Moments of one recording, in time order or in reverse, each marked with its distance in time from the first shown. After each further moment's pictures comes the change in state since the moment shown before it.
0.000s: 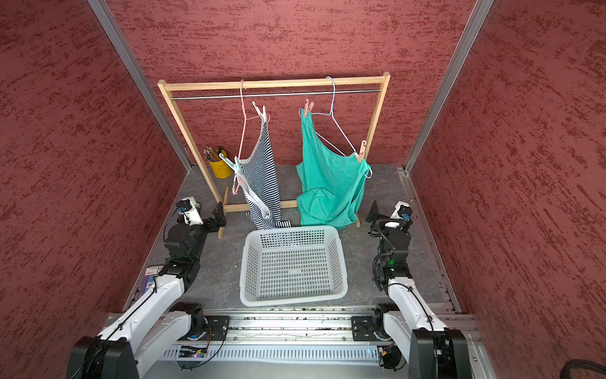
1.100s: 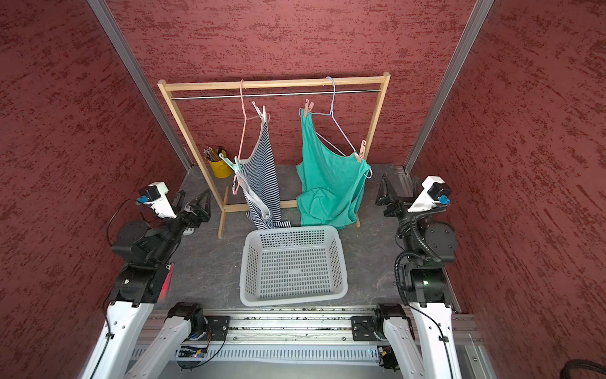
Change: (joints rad) left arm 0.007 -0.288 0.446 -0.583 0.243 -0.082; right arm 0.000 -0.267 0.645 -0.653 -0.282 0.047
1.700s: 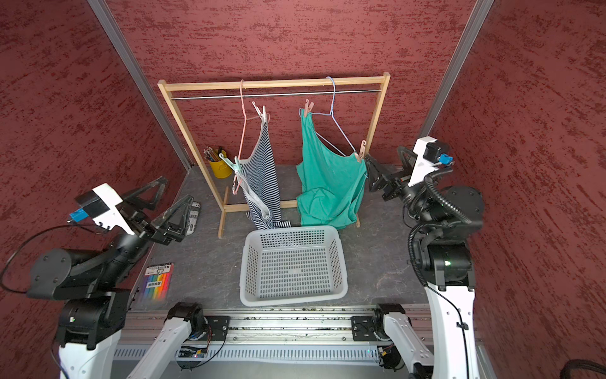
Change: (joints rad) left arm 0.000 0.006 0.387 -0.055 0.389 0.025; right arm 0.000 0.263 0.499 -0.324 -0.344 -0.076
